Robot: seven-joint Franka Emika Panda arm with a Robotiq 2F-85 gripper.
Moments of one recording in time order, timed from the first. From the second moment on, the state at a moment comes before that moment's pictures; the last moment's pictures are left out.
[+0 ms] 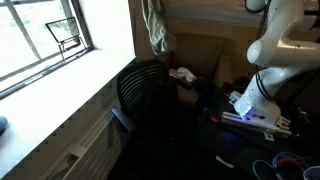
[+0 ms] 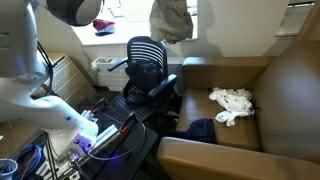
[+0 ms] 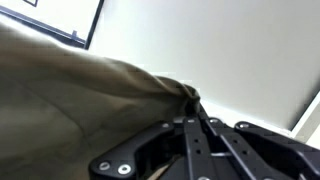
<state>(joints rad) -1.17 0.88 1.42 -1.46 -1.34 3.42 1.60</state>
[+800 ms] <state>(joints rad) -1.26 0.89 1.54 -1.67 -1.27 2.99 1.47</state>
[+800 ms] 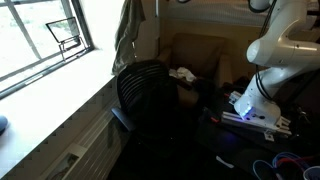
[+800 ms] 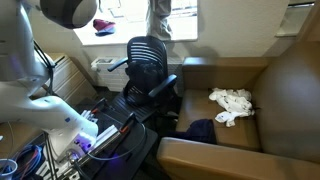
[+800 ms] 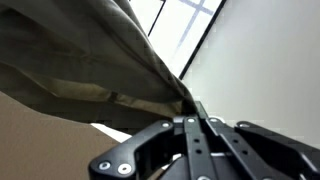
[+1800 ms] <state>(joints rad) -1.18 0.68 1.45 -1.79 -0.71 2.82 1.42</state>
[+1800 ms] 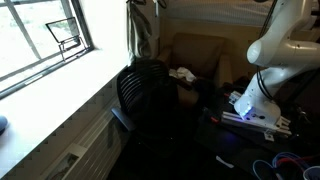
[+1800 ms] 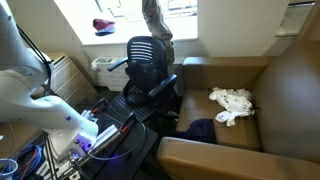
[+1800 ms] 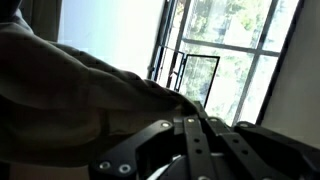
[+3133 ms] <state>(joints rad) -0.64 0.32 0.94 -1.87 0.24 2.41 0.95</state>
